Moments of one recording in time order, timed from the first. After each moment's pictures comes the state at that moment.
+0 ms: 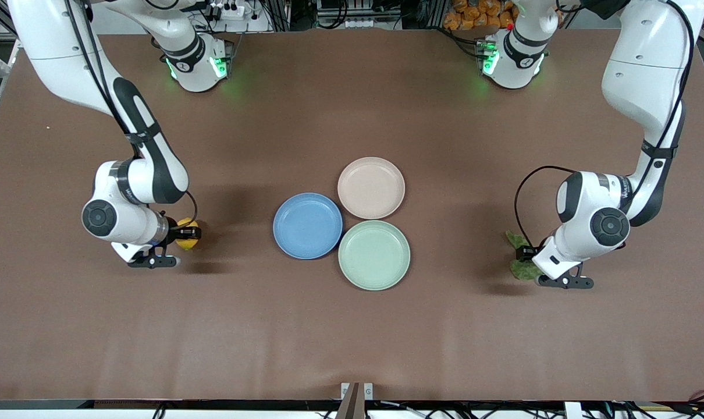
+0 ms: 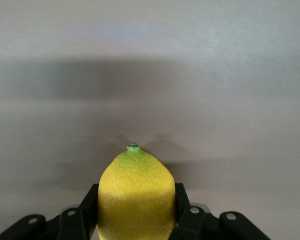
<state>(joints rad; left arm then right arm) 0.03 0.64 -0.13 -1.77 0.18 2.39 -0.11 0.07 0.54 0.02 -1.91 0.04 2.29 0.04</state>
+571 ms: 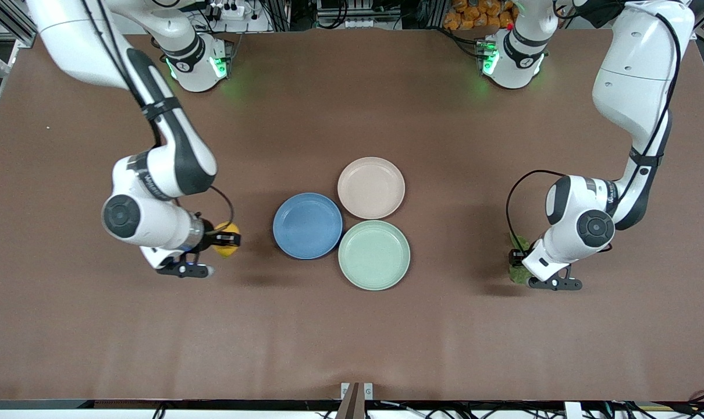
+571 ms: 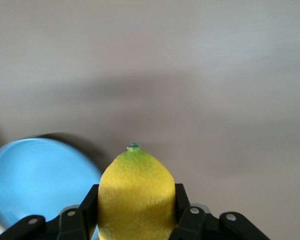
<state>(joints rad) 0.01 0.68 -0.13 -1.77 0.18 2.44 -0.14 0.19 0.53 0.15 -1.64 0.13 2.10 0.38</state>
